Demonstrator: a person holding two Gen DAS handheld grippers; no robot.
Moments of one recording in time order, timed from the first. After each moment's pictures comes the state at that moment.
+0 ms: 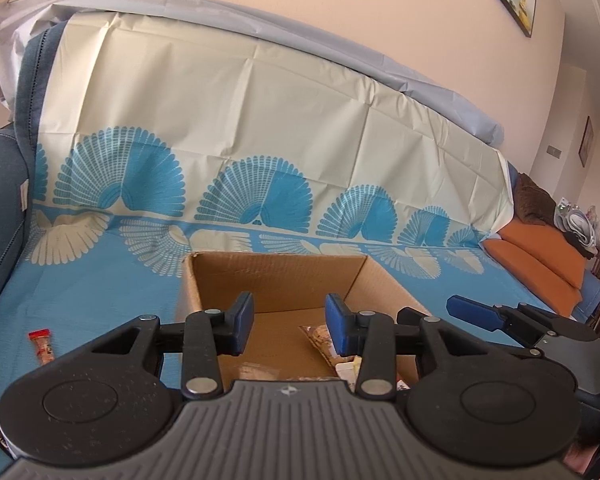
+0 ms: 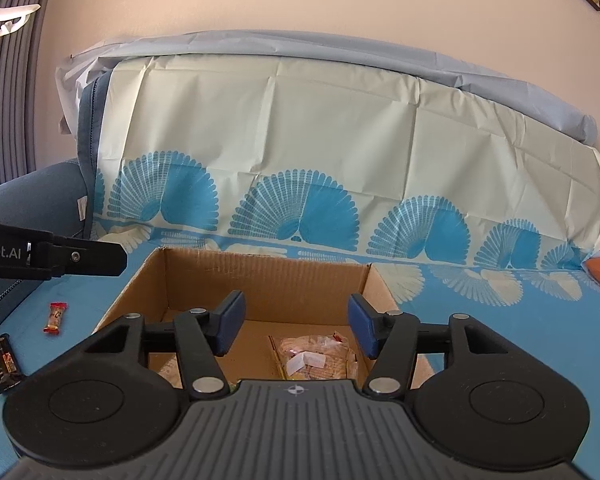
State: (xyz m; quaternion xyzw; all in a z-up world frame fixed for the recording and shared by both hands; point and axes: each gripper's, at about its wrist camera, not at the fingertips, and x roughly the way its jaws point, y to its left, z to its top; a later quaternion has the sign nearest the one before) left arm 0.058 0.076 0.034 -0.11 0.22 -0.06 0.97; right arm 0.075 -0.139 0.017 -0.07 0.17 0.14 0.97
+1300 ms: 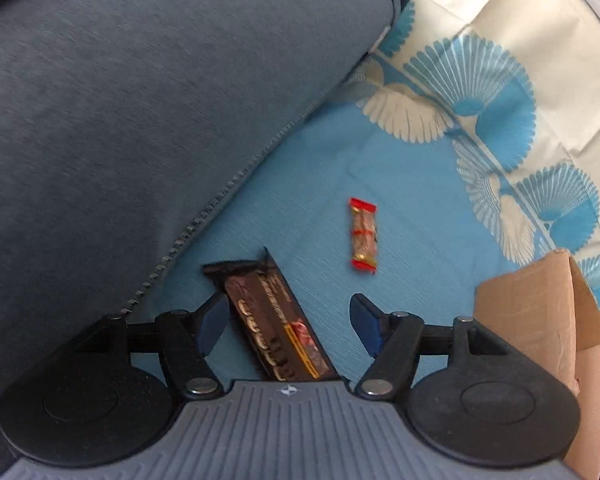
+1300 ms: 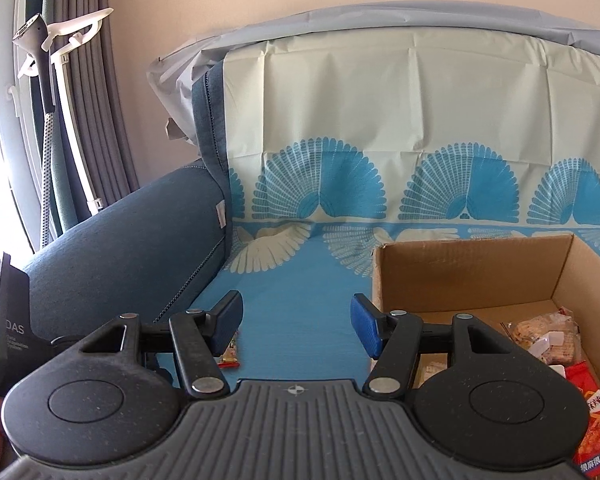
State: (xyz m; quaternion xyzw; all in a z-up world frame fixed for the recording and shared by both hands) left arm 0.040 0.295 -0.063 -0.33 0.39 0.25 0.82; right arm 0.066 0.017 0.002 0.01 0.22 0.28 0.94
